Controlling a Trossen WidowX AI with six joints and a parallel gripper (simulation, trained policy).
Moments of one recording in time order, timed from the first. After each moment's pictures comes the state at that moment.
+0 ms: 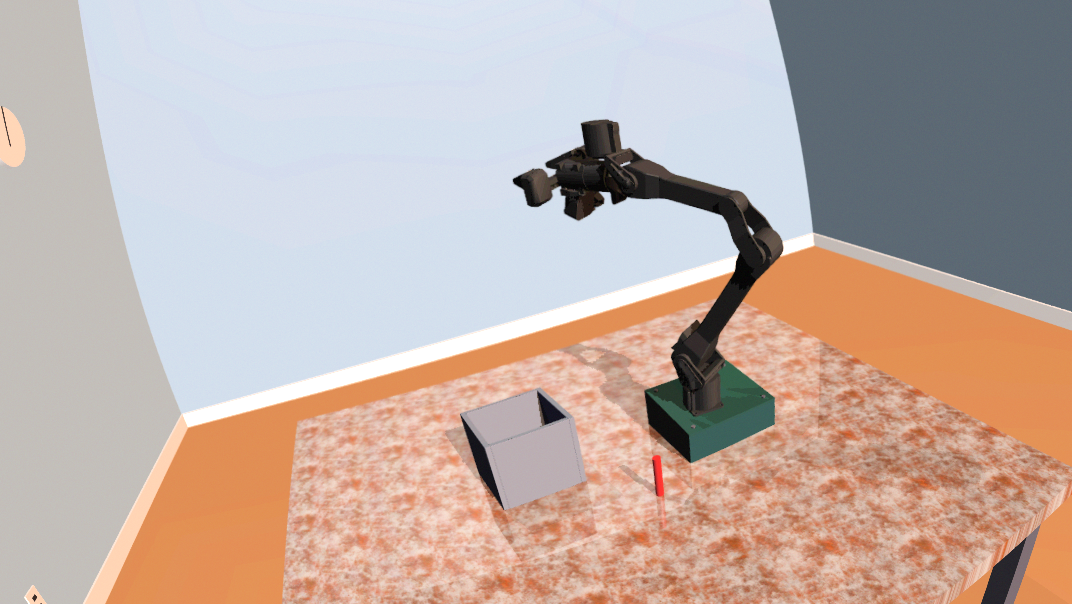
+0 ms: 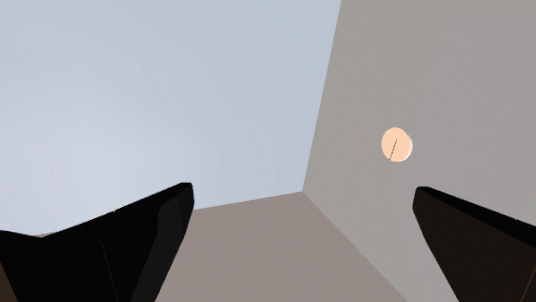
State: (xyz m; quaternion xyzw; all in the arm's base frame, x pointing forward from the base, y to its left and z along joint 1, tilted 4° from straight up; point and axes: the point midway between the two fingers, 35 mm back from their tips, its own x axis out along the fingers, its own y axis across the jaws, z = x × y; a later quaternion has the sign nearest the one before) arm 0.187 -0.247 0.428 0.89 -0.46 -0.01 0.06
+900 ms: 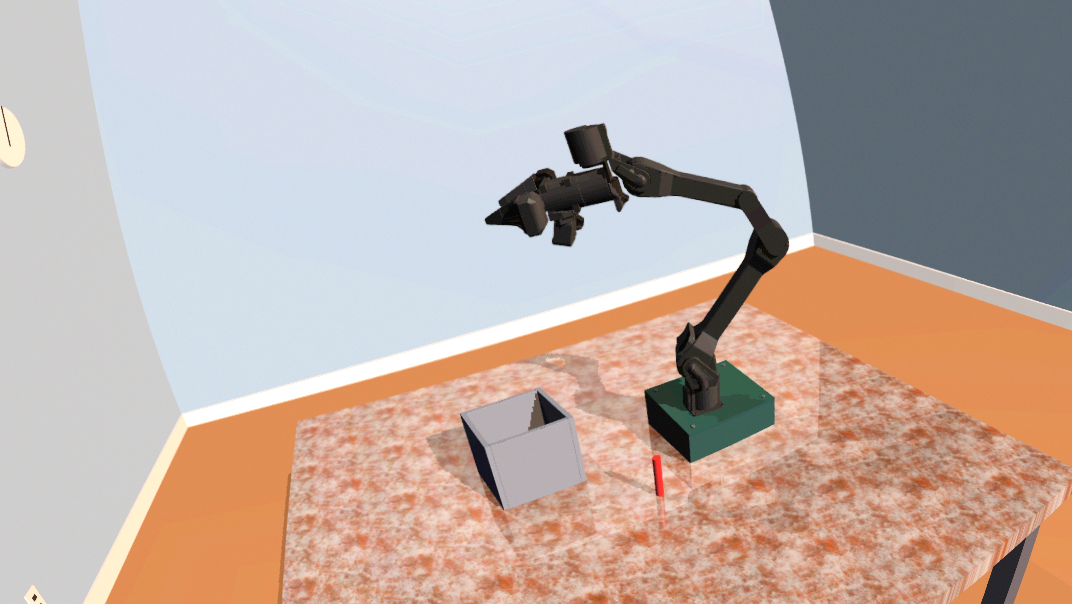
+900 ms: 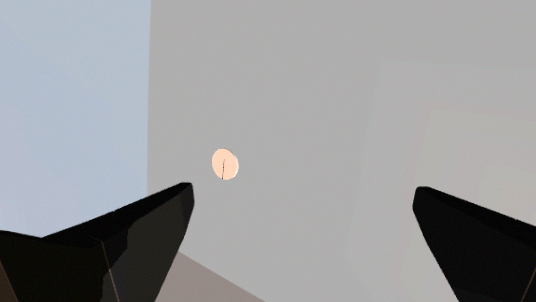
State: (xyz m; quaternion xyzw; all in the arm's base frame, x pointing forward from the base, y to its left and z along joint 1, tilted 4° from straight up) arm 0.270 -0.101 0.408 0.98 -0.19 -0.07 0.02
